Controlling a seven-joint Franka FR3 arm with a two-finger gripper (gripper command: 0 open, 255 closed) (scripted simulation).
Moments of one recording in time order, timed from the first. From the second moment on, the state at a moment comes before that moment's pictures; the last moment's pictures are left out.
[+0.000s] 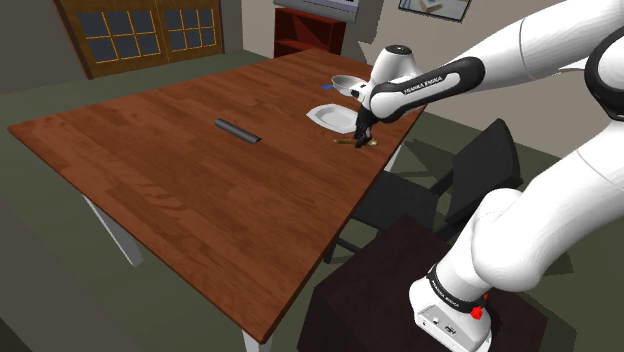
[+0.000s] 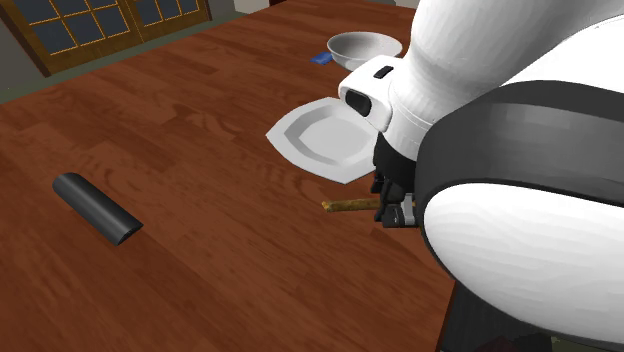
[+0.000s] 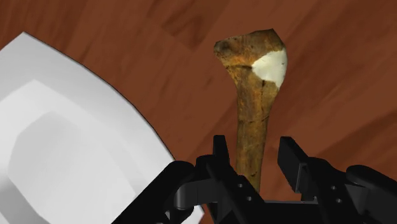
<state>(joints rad) 0.26 -0.22 -0.50 -2.45 -0.29 2.47 -0.94</state>
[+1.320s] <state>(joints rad) 0.26 -0.29 -0.48 -2.37 -0.30 2.32 -0.94</state>
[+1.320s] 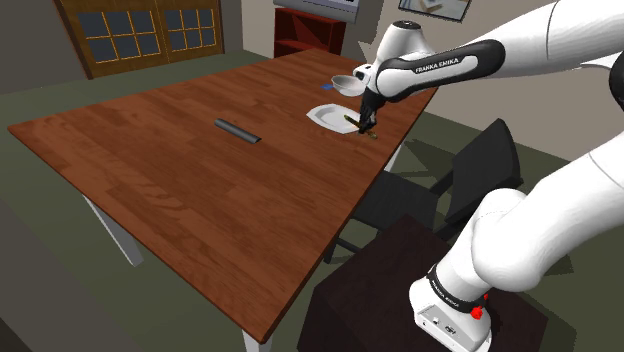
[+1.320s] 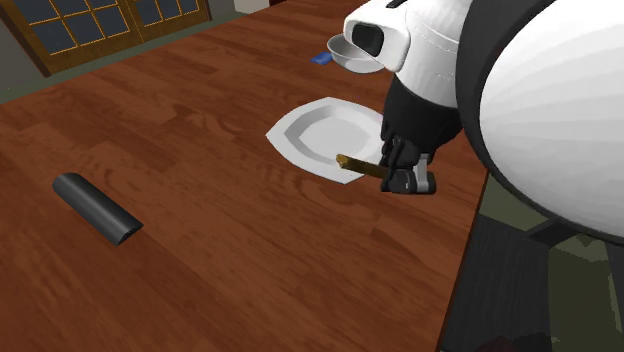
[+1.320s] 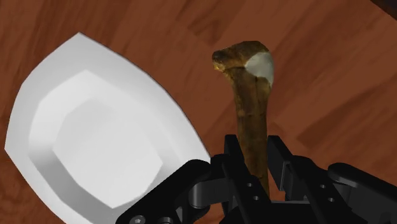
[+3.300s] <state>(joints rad) 0.23 0.28 -0.54 -1.77 0.09 2.25 -1.23</state>
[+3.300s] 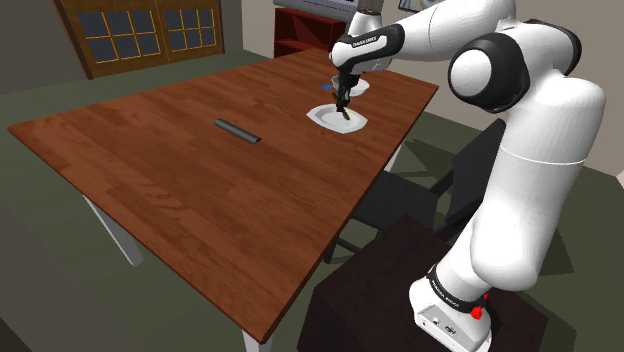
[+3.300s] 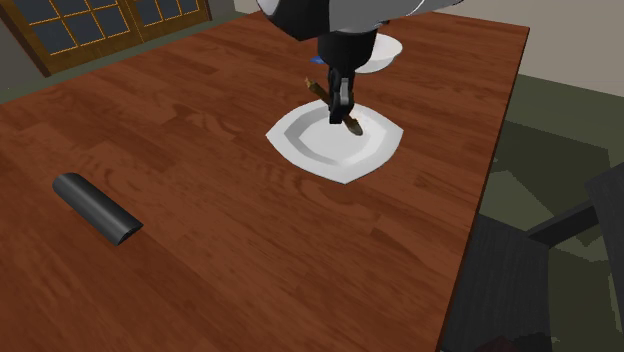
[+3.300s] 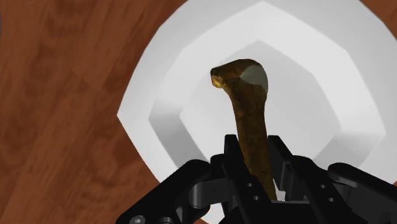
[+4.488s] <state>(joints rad) 0.22 0.31 -0.53 -1.81 0.11 2.31 -1.24</state>
